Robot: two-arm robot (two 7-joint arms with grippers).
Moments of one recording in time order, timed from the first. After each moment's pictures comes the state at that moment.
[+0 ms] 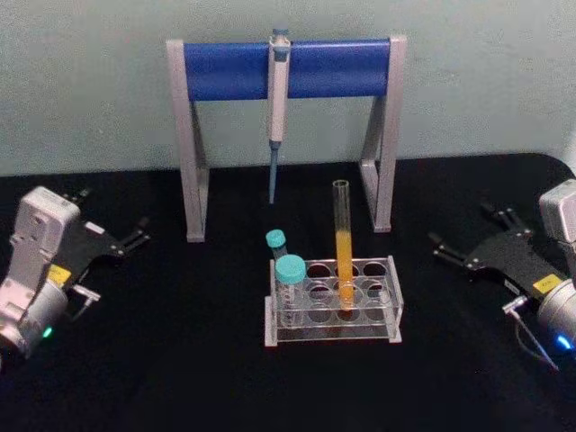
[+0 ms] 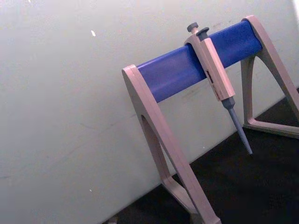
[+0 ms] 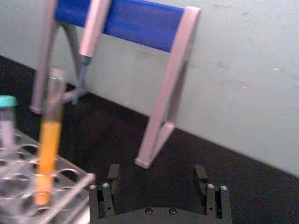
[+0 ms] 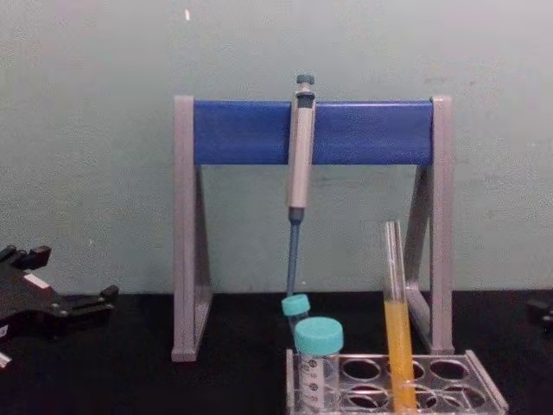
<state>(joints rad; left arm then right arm) -0.20 0.60 0.45 -1.41 -0.25 -0.12 0.03 0.07 0.64 -0.35 -1.59 0.38 -0.02 0.11</state>
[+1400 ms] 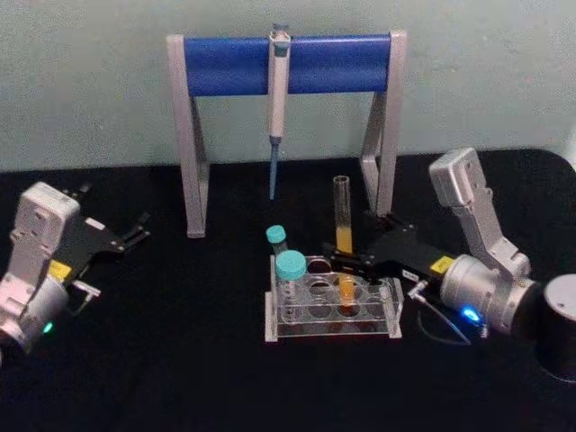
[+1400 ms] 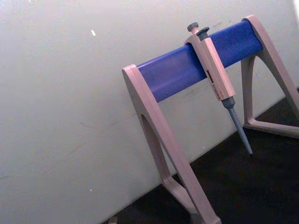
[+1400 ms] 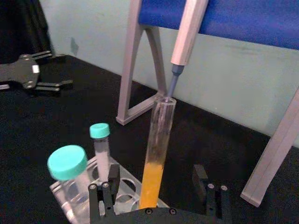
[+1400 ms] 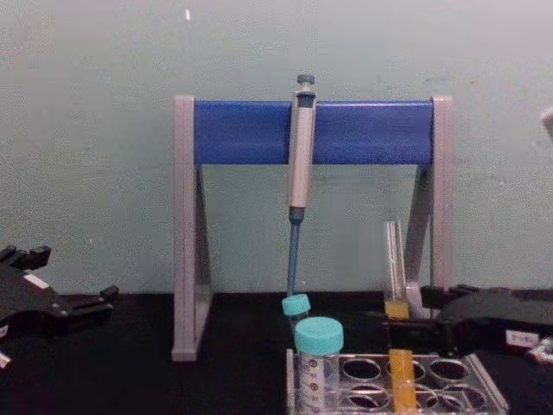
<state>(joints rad) -0.20 0.60 0.45 -1.41 -0.25 -0.12 0.03 0.25 0.46 -0.44 -1.51 0.41 0.20 0.39</state>
